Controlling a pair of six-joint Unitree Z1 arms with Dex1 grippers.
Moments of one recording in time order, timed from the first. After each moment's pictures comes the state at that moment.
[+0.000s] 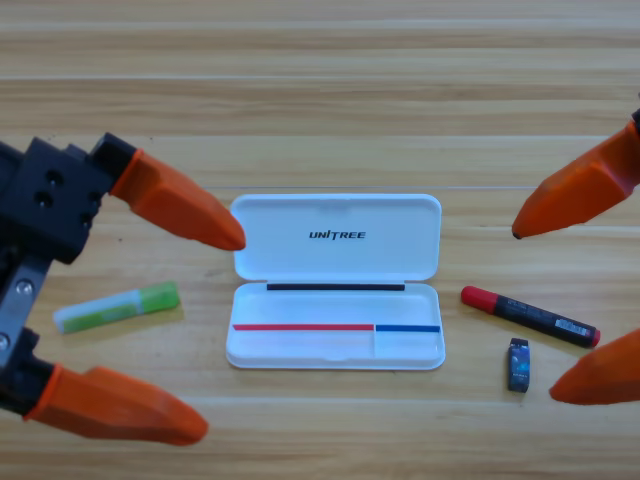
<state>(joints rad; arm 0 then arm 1) -0.99 1.26 -1.12 0.60 -0.38 0.47 1.02 1.38 -1.33 0.83 0.33 -0.41</state>
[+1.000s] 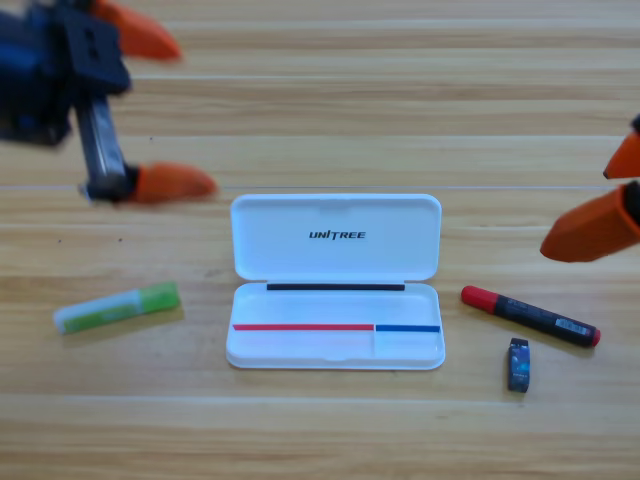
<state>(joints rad) -1.00 1.30 -1.12 0.47 0.23 0.49 0.93 1.44 -1.30 0.83 -0.04 0.03</state>
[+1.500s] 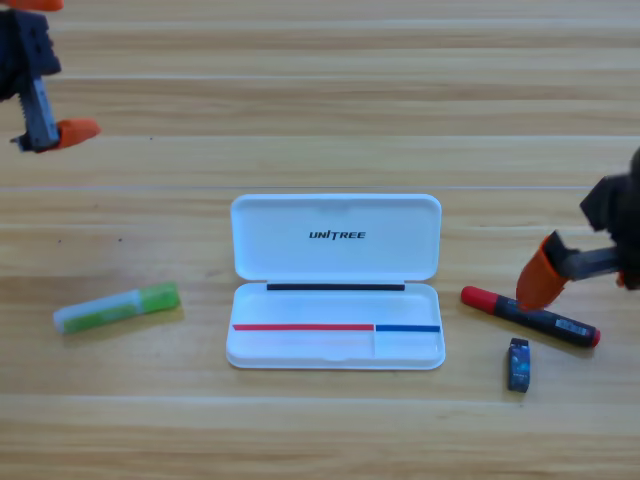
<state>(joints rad) -0.77 1.34 -0.95 0.26 0.49 0.84 0.85 1.68 -1.29 0.89 -0.04 0.51</state>
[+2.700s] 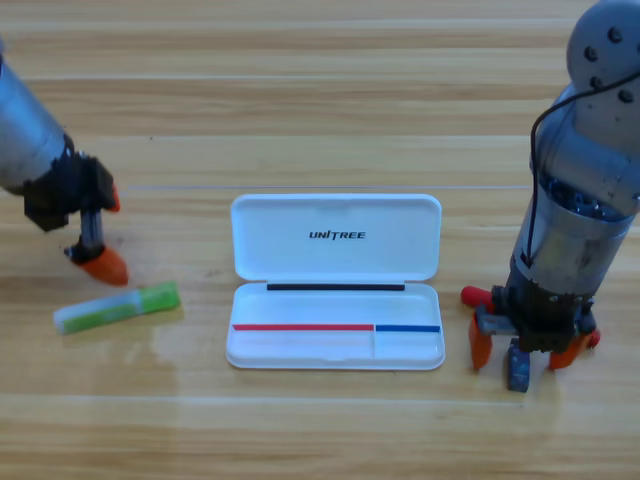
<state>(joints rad) -0.38 1.81 -1.11 0.53 -0.06 0.87 0.82 2.05 -1.31 0.78 -0.01 0.81</state>
